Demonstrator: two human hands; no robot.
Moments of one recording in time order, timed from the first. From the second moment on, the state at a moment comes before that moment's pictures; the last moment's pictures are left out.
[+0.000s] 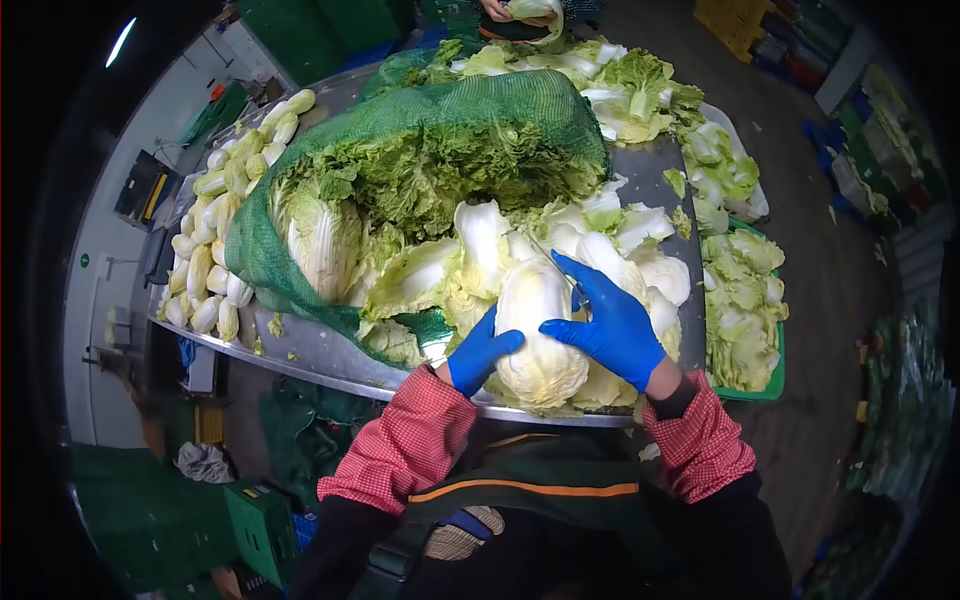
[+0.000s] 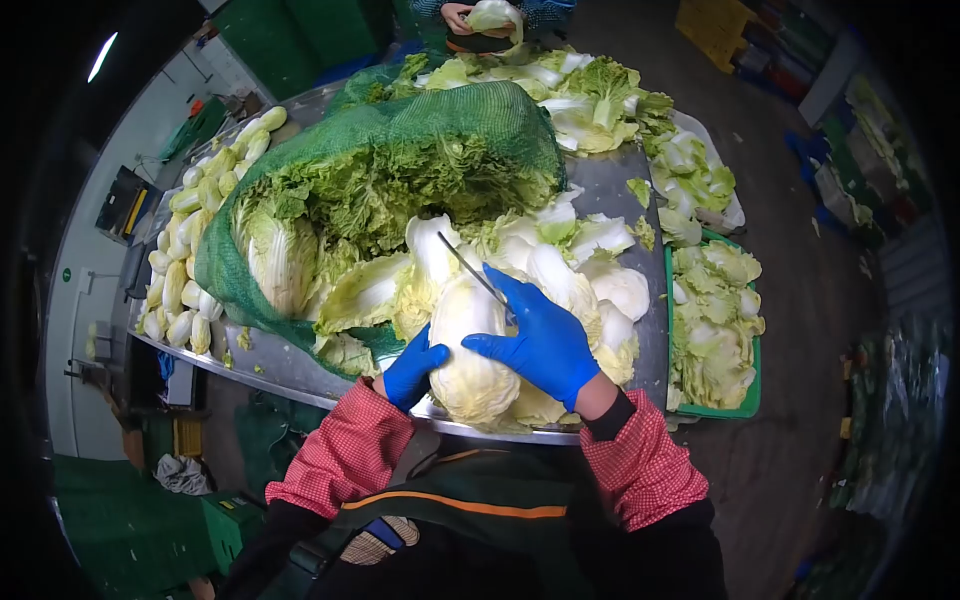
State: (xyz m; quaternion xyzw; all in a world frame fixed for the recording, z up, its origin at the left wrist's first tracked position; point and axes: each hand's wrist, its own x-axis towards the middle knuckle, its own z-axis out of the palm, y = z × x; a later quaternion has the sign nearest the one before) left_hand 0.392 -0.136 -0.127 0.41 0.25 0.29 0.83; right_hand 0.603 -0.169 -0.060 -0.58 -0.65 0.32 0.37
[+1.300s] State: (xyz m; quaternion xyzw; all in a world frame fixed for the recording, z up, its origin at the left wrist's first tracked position) left_hand 0.404 -0.149 -0.134 0.15 0.26 0.29 0.91; right_hand 0.620 -0.187 -0.092 -0.51 -0.38 0.64 0.43
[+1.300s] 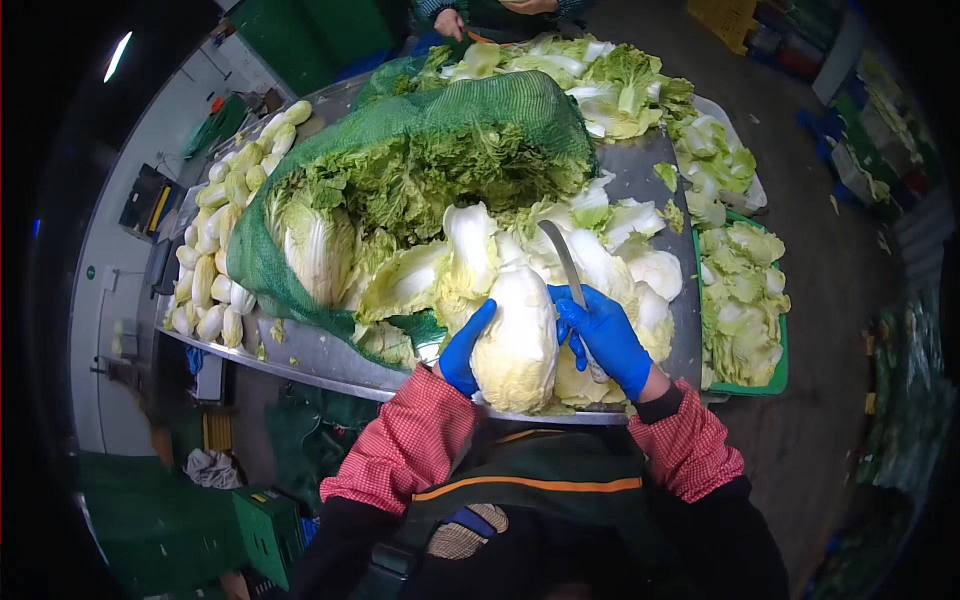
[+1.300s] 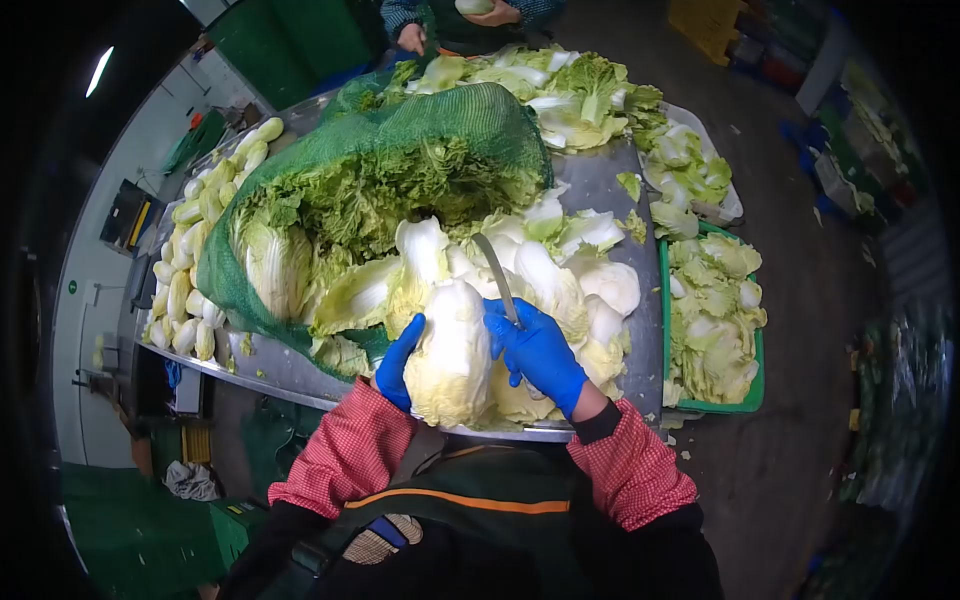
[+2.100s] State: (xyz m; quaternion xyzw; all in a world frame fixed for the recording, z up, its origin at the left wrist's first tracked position) left_hand 0.417 -0.161 -0.140 0.49 0.34 0.36 0.71; right_hand 0.634 -0.189 -0.095 -0.53 -0.60 0.51 0.32
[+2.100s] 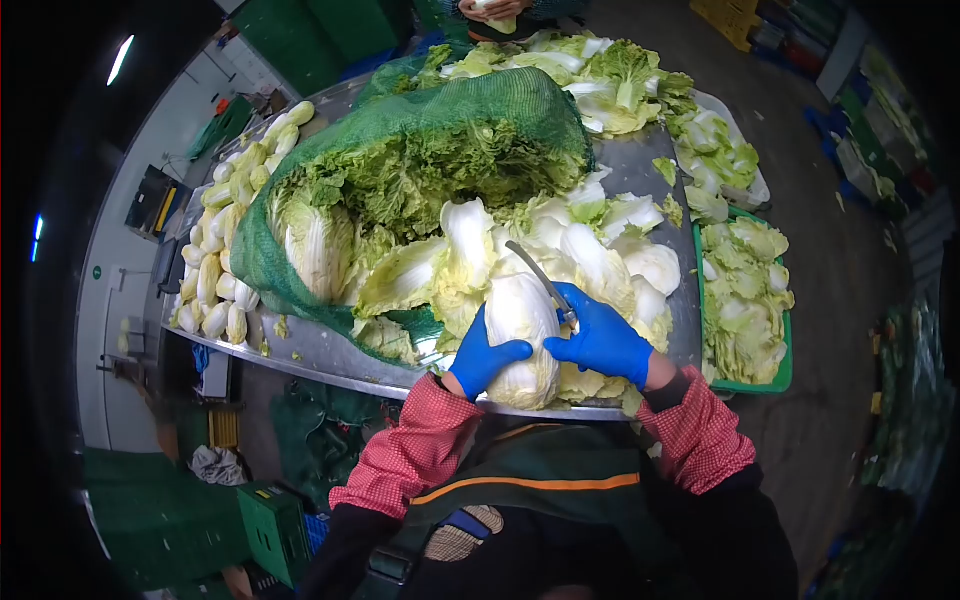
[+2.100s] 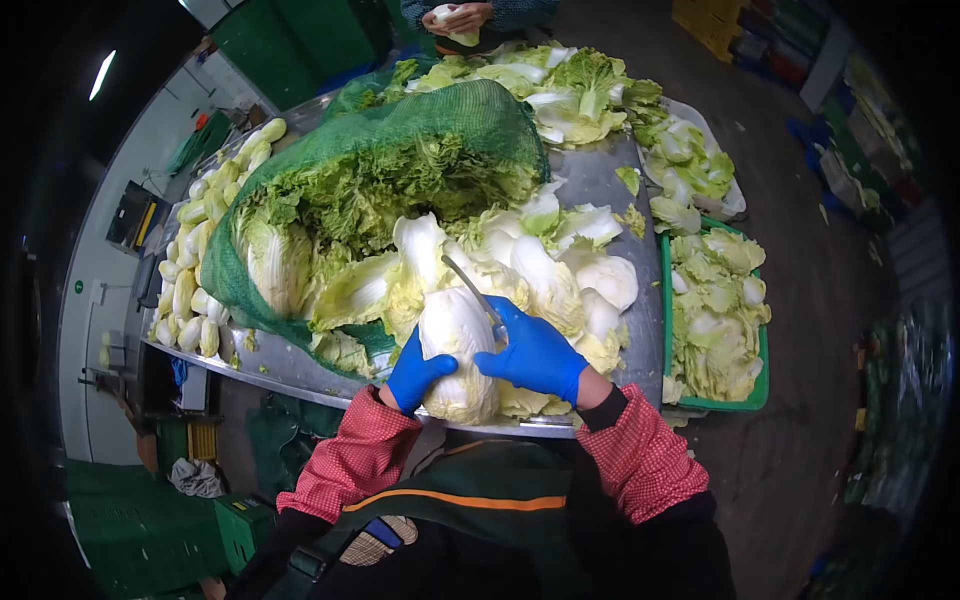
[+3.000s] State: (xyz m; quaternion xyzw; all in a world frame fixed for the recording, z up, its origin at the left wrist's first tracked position) left_hand 0.417 -0.176 -0.127 0.12 0.20 0.41 0.88; right_hand 0.649 -0.193 -0.073 -0.53 -0.57 0.52 0.35
